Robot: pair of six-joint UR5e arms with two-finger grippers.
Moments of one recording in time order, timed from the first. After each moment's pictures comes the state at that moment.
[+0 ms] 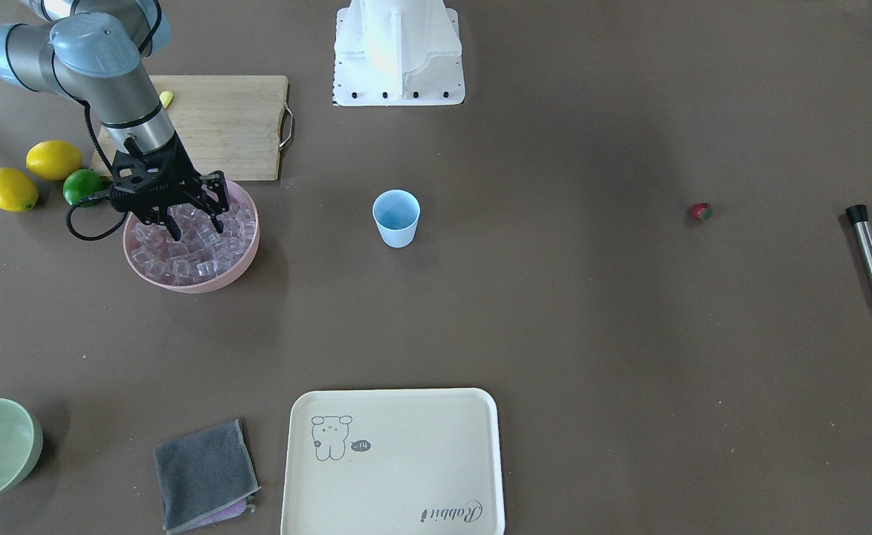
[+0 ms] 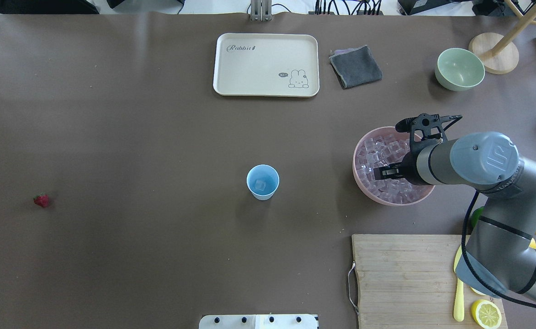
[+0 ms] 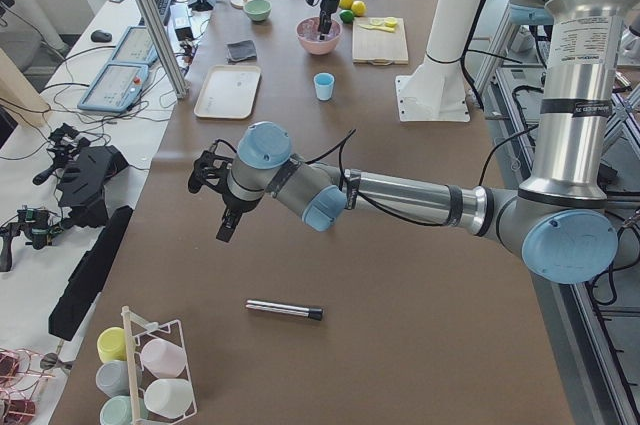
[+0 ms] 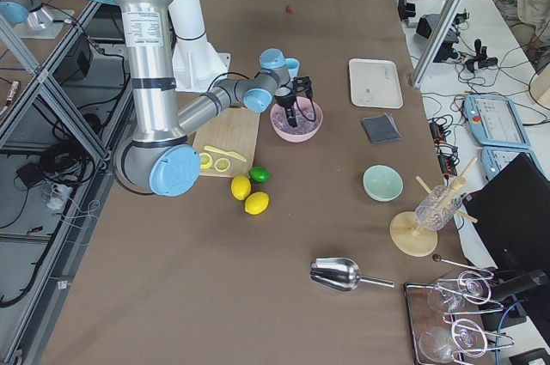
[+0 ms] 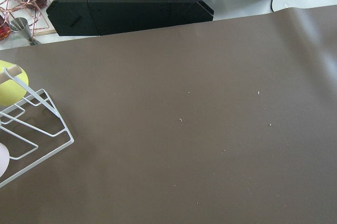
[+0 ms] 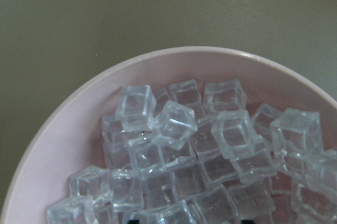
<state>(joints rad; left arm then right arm) -1.55 -1.61 -1.67 -2.07 -2.35 -0.30 0.59 -1.46 1.92 -1.18 1.74 1.02</state>
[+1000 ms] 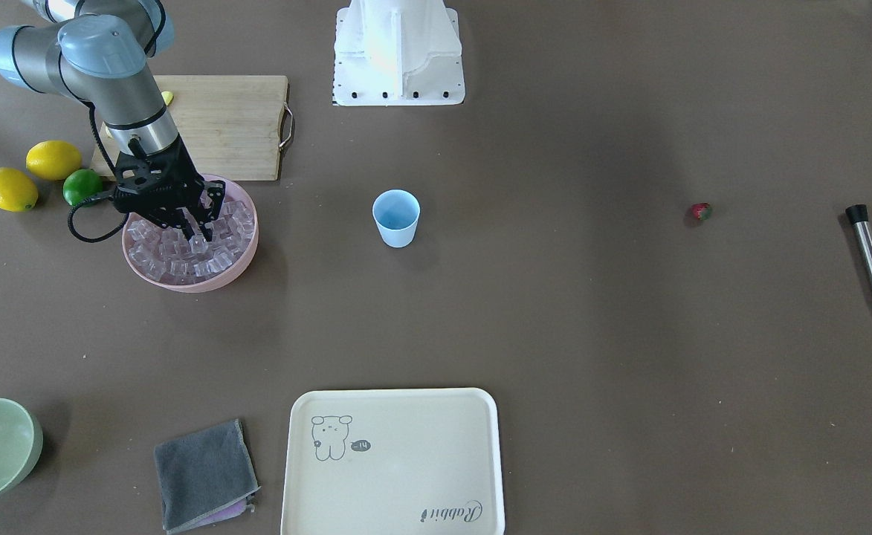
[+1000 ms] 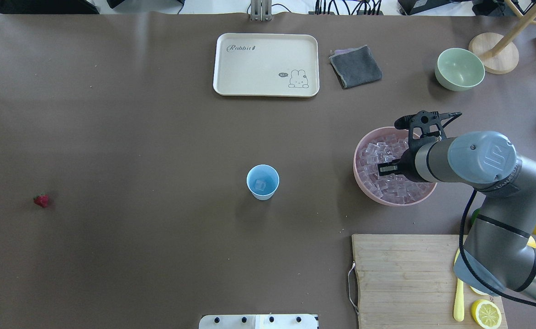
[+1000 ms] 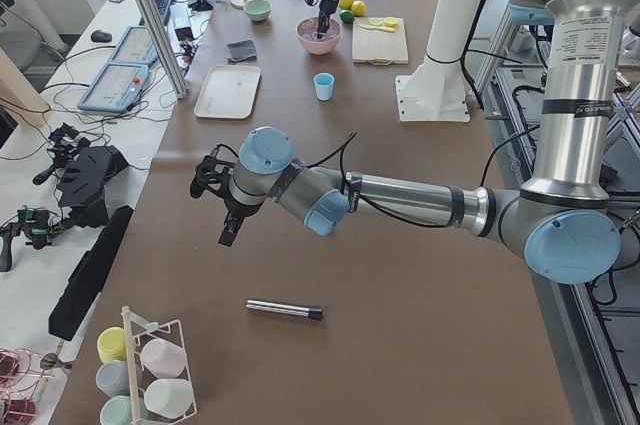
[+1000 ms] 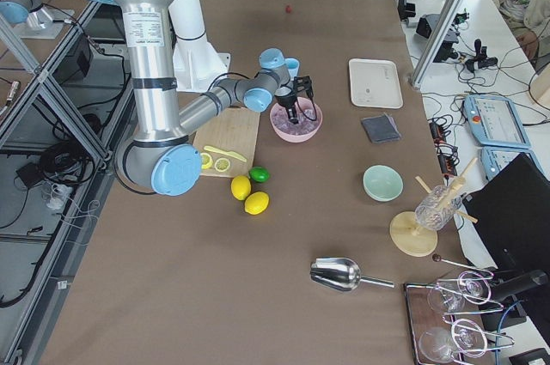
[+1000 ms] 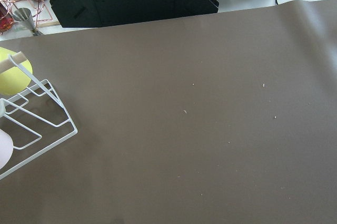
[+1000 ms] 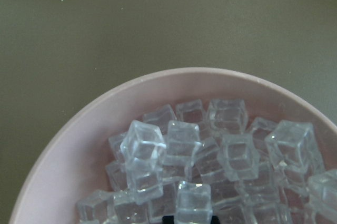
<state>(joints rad) -1.55 -1.60 -1.66 -2.09 -2.35 -0.30 0.60 -1.44 1.92 -1.18 1.72 1.01</state>
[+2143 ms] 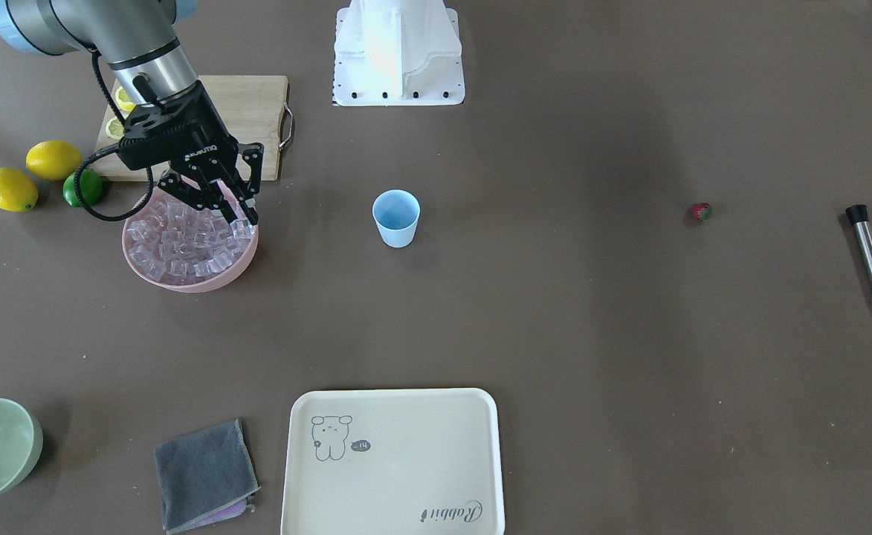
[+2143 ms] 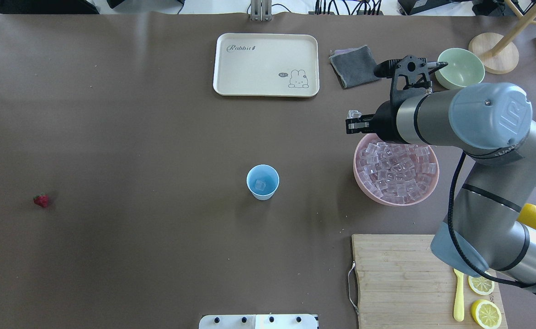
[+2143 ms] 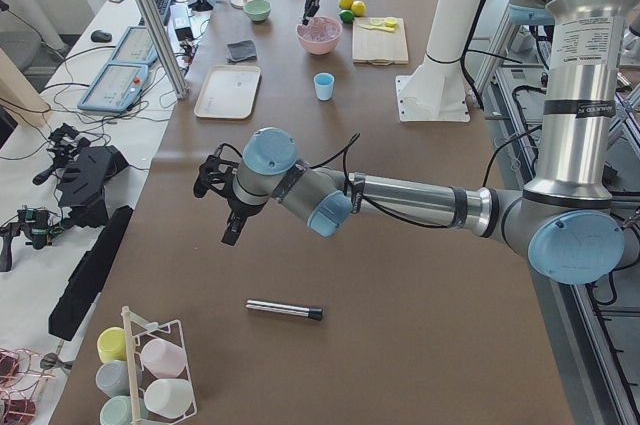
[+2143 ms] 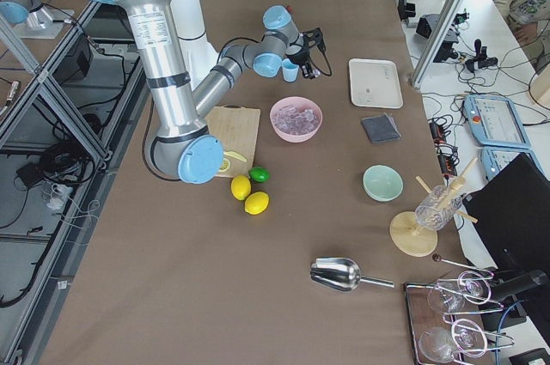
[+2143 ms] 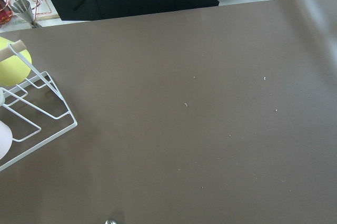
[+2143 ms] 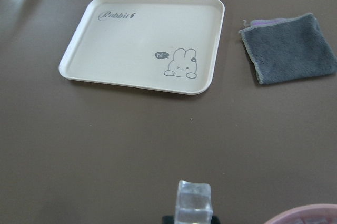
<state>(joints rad) -1.55 -1.59 -1.67 -2.10 -2.36 -0.31 0.66 -1.24 2.02 -1.22 1.71 1.03</state>
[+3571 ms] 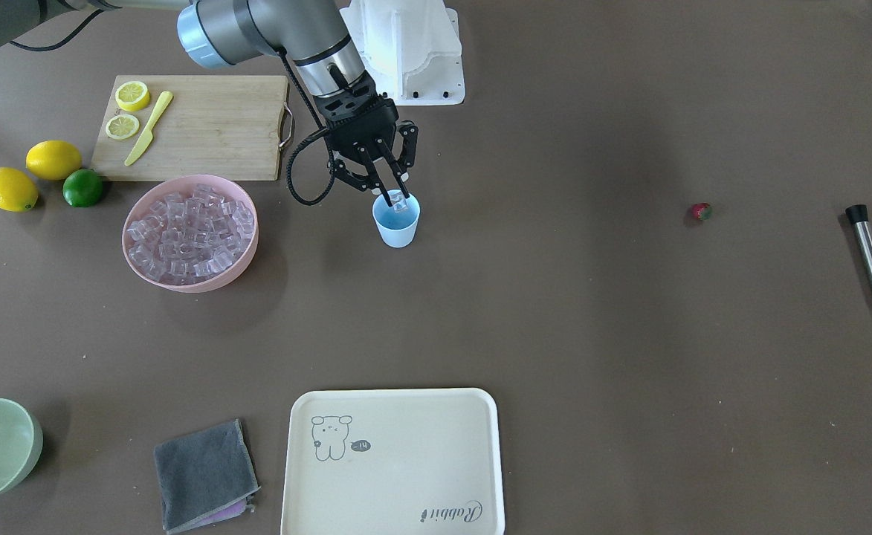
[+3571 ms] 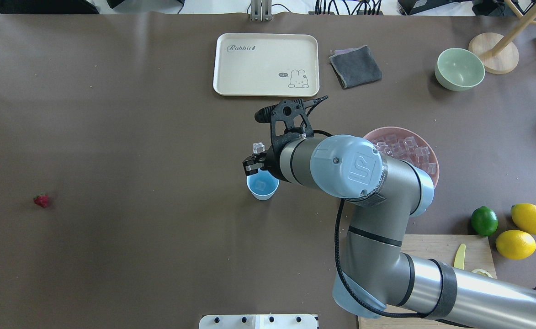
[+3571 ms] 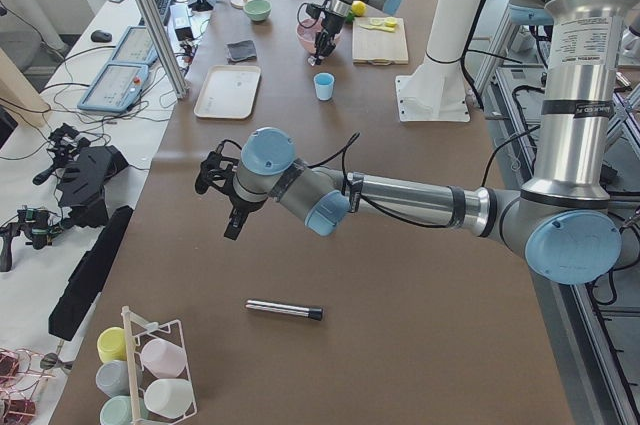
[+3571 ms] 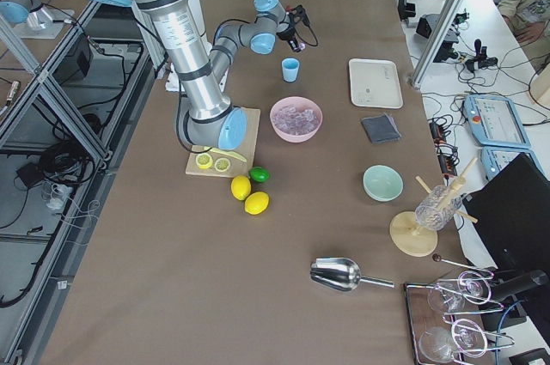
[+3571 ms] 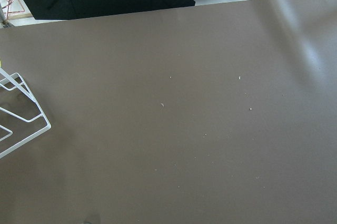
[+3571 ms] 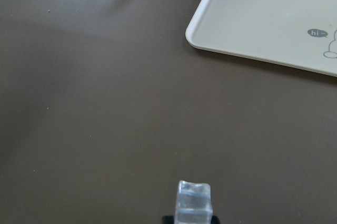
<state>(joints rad) -1.54 -1.60 -1.66 -2.10 -2.42 -0.31 0.42 -0.97 1.82 -1.22 1.56 0.98</state>
